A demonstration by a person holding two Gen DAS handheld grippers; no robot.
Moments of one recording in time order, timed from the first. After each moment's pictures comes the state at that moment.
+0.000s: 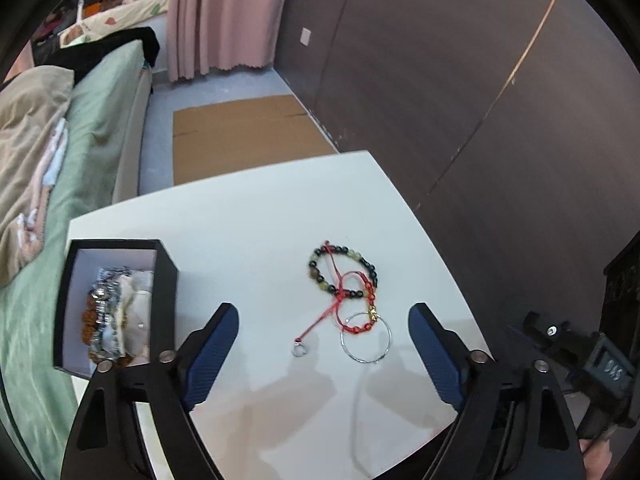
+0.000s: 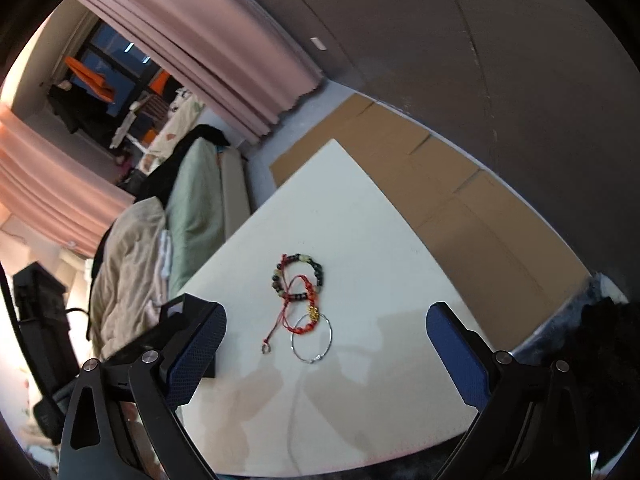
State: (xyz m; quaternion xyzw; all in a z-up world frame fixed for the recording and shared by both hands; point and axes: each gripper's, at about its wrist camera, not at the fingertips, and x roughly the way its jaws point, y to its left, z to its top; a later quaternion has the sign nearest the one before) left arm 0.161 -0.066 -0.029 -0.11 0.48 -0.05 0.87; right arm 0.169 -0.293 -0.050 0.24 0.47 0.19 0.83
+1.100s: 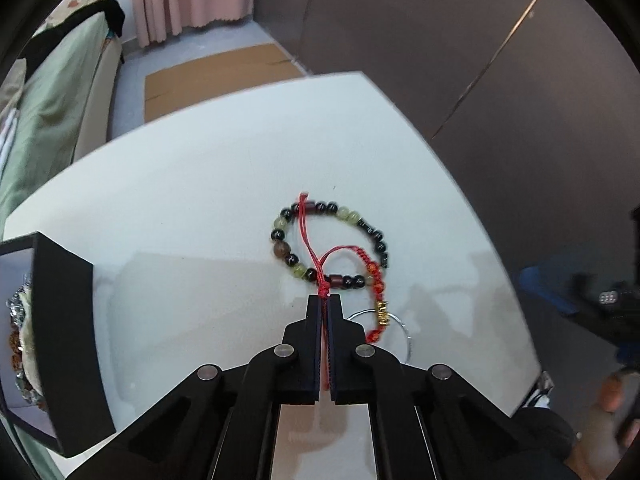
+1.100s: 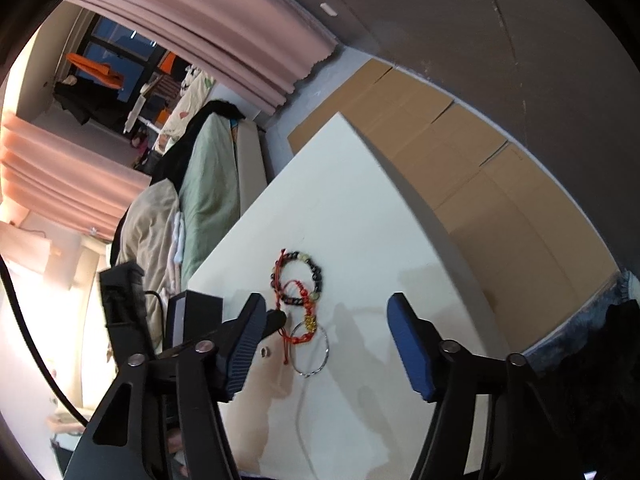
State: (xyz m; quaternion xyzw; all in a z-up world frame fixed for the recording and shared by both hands) left arm 0.204 -0.091 -0.097 -0.09 0.55 -0.08 0.83; right arm 0.212 -0.288 -0.084 0.27 0.52 0.25 0.77
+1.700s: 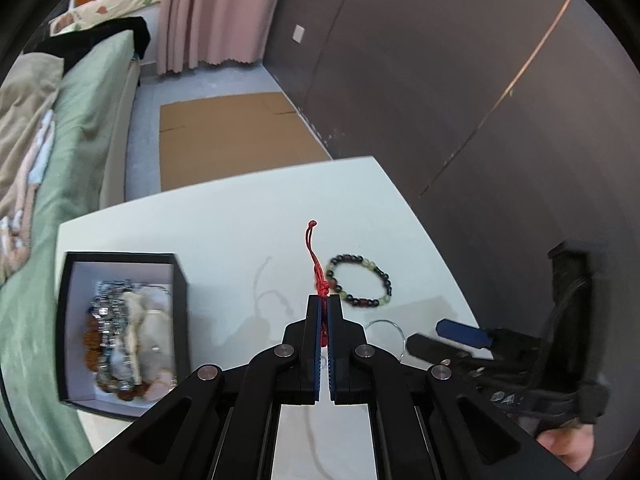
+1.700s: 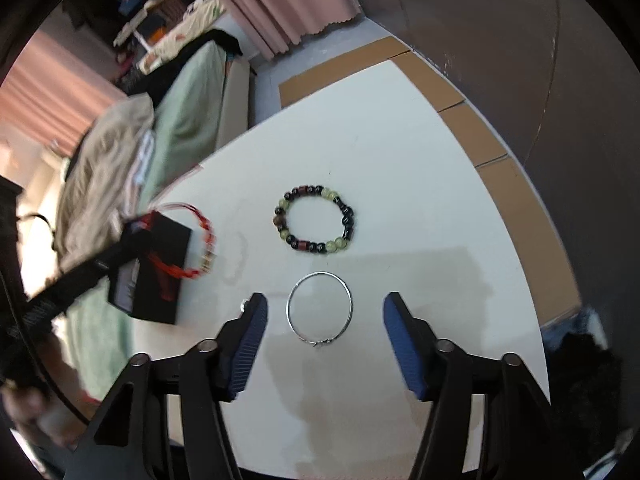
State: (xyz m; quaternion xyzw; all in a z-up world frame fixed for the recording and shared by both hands) left arm 0.167 -0.023 -0.028 -0.14 0.47 -0.08 0.87; right arm 0.194 -0.210 -0.086 0.07 0.57 0.23 0.79
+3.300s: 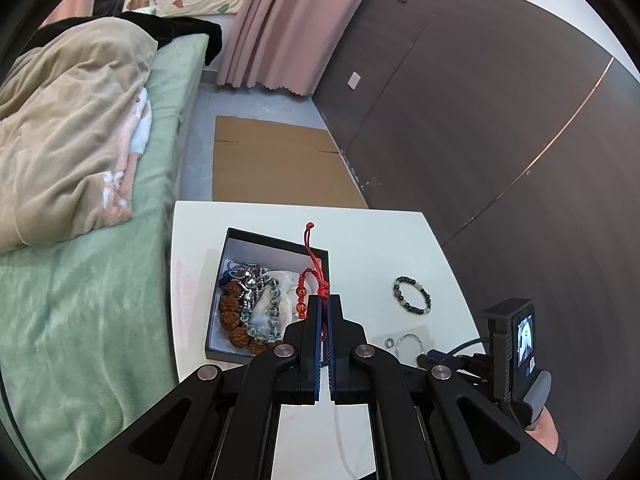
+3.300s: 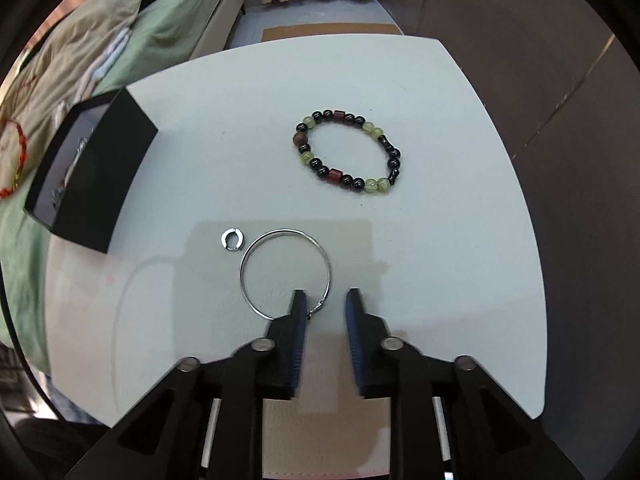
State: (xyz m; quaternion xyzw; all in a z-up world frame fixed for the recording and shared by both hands) left arm 0.087 0.084 0.003 -0.22 0.42 -0.02 0.88; right arm 0.154 -0.153 -0.099 -0.11 0.59 0.17 0.78
